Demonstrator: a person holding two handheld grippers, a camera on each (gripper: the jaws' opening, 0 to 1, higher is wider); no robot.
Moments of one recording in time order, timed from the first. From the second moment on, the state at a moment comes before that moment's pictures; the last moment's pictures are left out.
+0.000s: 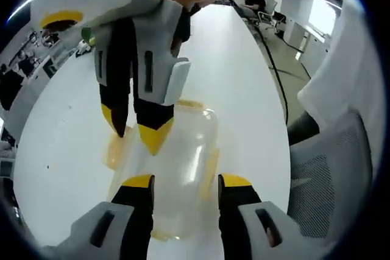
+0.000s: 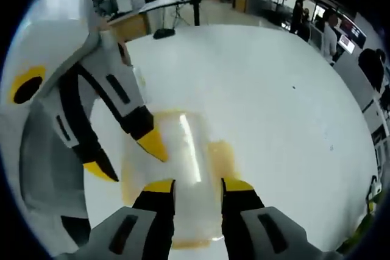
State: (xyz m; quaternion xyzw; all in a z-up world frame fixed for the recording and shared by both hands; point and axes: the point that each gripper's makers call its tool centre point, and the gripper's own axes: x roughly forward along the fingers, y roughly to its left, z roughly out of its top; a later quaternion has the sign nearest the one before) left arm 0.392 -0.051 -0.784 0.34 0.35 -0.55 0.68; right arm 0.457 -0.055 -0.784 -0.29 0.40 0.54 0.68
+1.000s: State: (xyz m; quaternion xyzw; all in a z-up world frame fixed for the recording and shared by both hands) left arm 0.394 -0.055 -0.794 0.45 0.28 -0.50 0.68; right arm 0.459 -0.049 -0.791 -0.31 0.44 0.59 0.60
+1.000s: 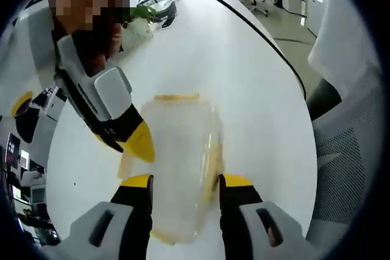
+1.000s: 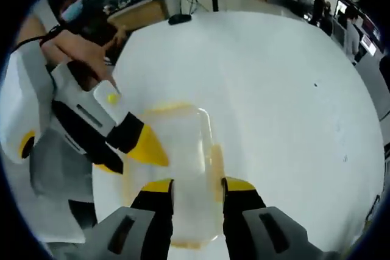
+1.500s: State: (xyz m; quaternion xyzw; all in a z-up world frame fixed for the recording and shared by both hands) left arm 0.399 -0.054 -0.797 0.47 0.27 -0.48 0.69; right arm 0.460 -0.048 -0.795 -0.32 0.49 0.59 0.56
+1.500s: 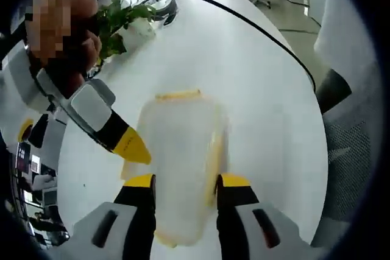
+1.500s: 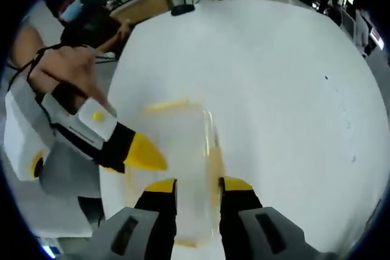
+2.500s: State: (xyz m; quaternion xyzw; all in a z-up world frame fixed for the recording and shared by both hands) left arm 0.396 -0.055 -0.796 0.47 0.25 -0.48 0.70; right arm 0.457 -0.046 -0.794 -0.29 0.49 0.60 0.57
